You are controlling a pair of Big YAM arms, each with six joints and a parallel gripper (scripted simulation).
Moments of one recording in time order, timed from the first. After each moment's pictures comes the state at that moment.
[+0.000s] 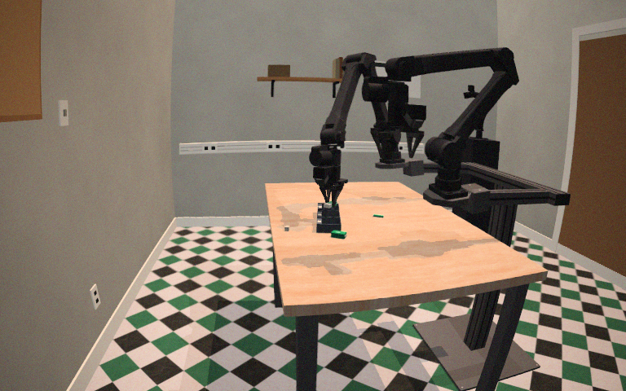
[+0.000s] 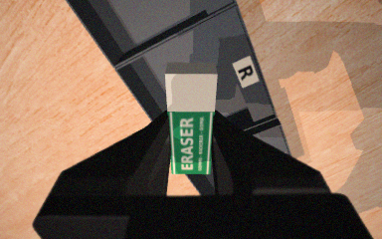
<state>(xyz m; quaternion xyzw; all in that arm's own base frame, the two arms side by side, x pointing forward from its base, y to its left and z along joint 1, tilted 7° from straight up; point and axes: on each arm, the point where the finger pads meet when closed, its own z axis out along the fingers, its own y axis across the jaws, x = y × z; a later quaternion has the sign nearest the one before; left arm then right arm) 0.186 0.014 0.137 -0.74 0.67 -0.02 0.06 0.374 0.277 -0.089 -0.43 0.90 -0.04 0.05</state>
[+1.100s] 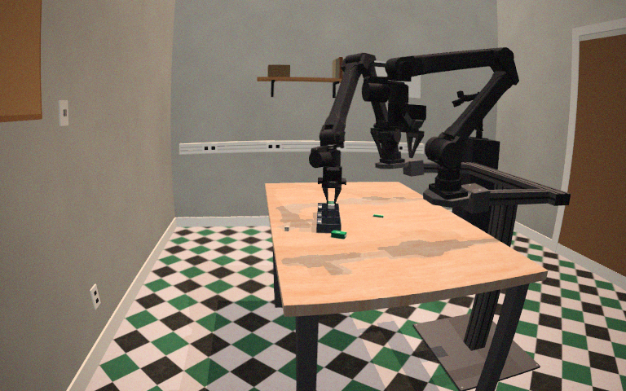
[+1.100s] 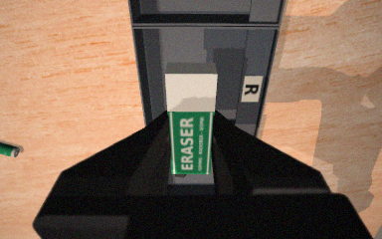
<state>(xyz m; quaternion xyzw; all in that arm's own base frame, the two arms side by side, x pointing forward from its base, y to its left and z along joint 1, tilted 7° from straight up) 0.186 0.014 0.137 -0.74 0.67 -0.02 0.06 0.371 0.272 -0.092 -0.62 0.78 -0.06 0.03</state>
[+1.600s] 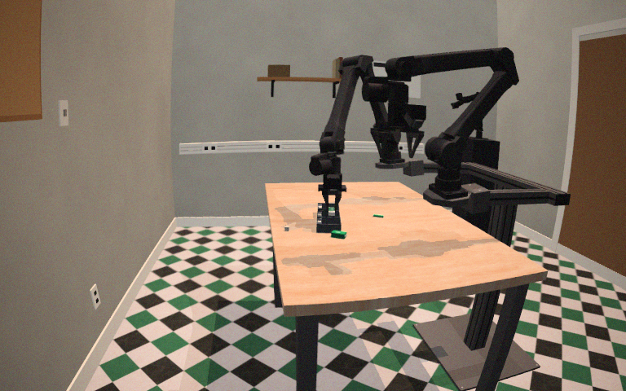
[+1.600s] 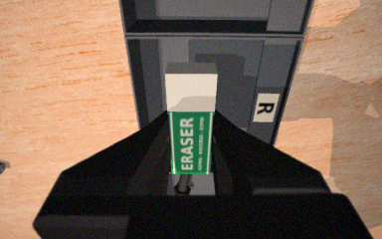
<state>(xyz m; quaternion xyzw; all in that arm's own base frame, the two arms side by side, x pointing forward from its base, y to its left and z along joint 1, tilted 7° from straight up) 0.186 0.014 0.137 -0.74 0.67 -0.02 0.06 0.371 0.269 -0.117 -0.63 0.78 -0.06 0.02</state>
